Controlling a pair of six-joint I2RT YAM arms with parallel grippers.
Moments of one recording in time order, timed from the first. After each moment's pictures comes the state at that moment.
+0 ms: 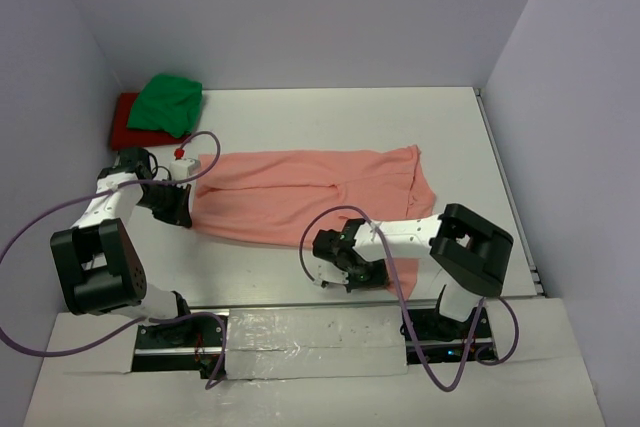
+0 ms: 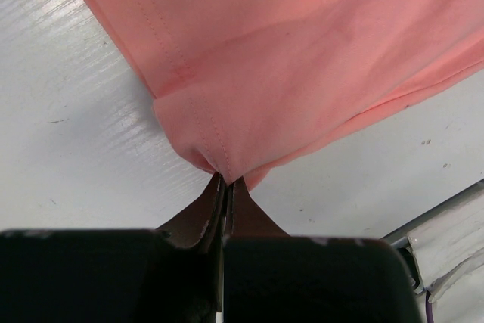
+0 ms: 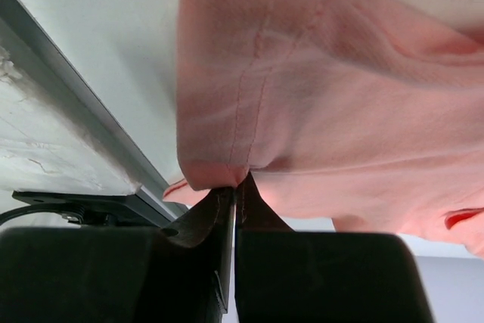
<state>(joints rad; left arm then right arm) 0.22 1.47 0.95 -0.86 0.43 0.62 1.09 1.66 0.85 -0.98 0.08 -0.48</state>
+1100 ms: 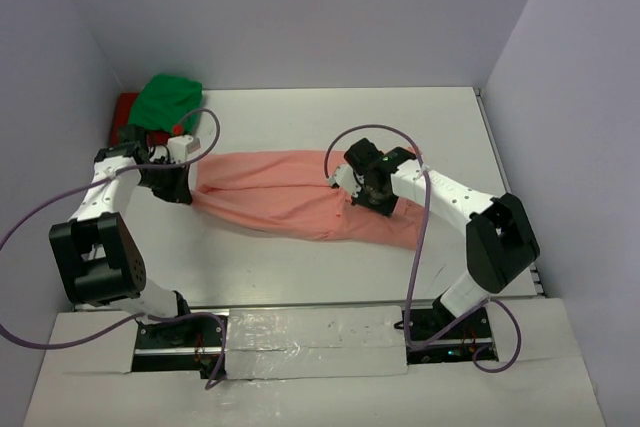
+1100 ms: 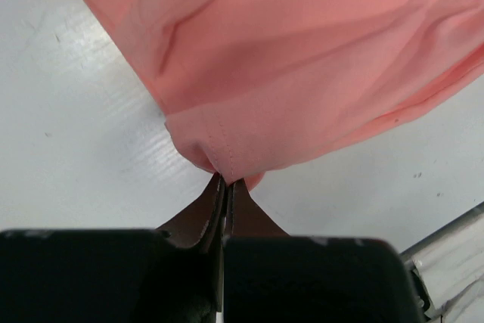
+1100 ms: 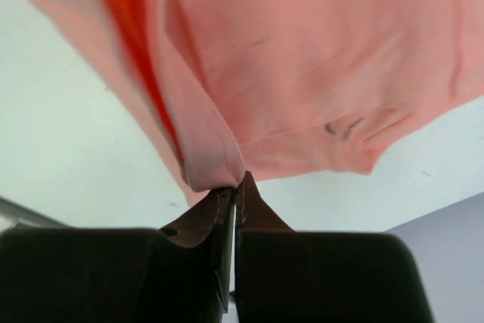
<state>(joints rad) 0.19 1.51 1.10 -0.87 0.46 0.61 0.61 1.57 1.15 -0.97 0.15 -0.53</state>
